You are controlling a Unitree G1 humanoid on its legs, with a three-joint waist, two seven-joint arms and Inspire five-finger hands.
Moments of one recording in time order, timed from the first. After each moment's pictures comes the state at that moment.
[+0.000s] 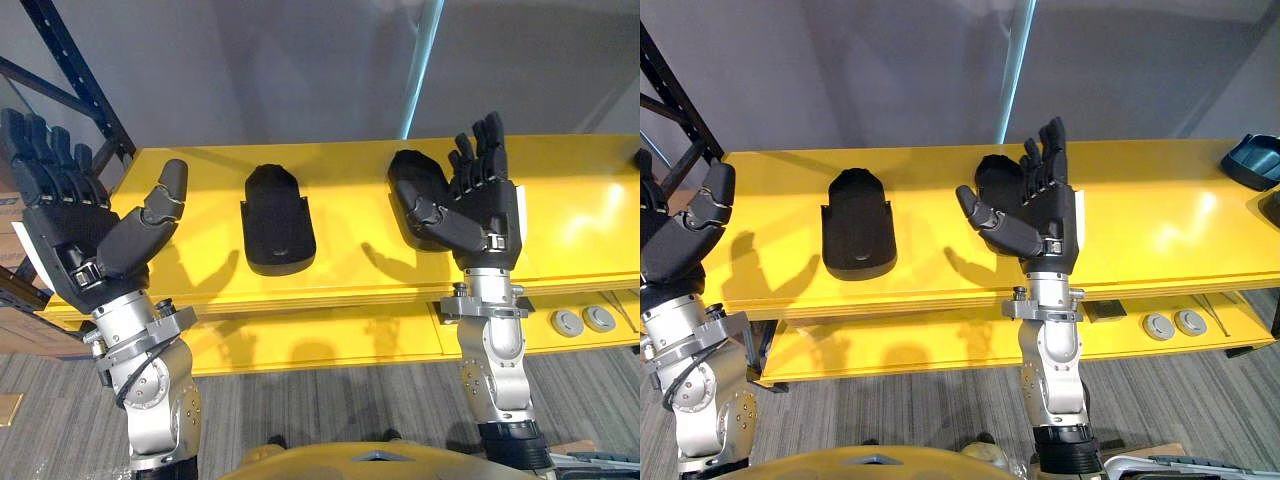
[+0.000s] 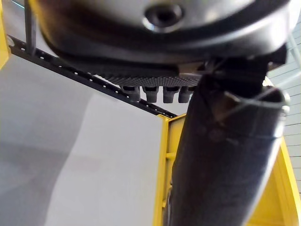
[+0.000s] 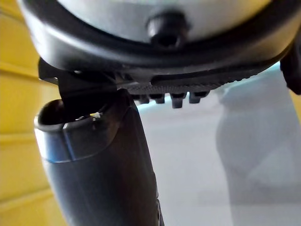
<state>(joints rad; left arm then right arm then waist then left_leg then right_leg) 0.21 0.04 0.18 -0.47 -0.27 -0.45 0.25 0.03 -0.14 0.04 -0.20 0.32 -0.38 0.06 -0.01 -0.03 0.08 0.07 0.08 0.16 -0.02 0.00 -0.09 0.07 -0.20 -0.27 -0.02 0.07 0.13</state>
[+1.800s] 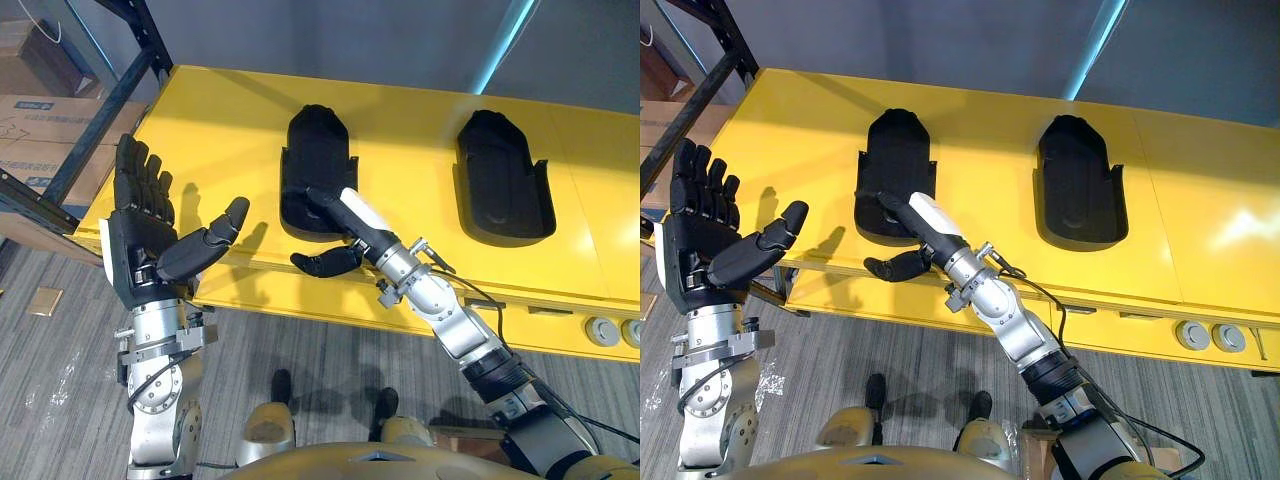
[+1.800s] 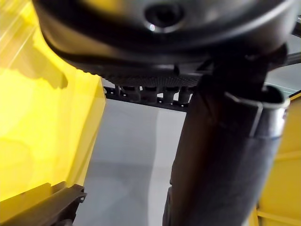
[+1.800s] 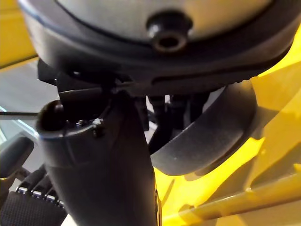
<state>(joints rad) 0.28 0.12 0.08 -0.42 -0.26 -0.35 0.17 -0.33 -0.32 0.42 0.12 -0.27 -0.30 0.12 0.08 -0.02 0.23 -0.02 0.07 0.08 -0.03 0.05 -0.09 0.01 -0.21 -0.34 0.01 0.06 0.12</state>
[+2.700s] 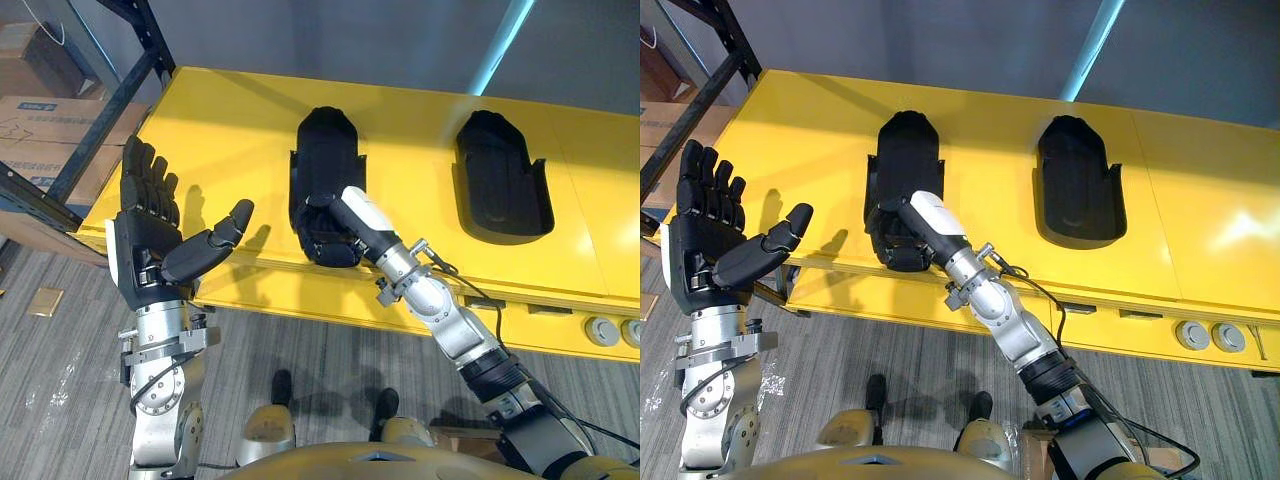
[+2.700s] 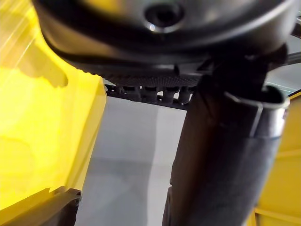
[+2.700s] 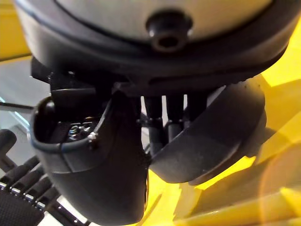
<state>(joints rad) 0.29 0.12 0.07 -0.42 -0.26 -0.35 0.16 -0.33 -0.31 0.38 0.14 -0.43 -0.31 0.03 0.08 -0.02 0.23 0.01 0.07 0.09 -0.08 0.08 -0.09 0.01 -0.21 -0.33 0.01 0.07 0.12</state>
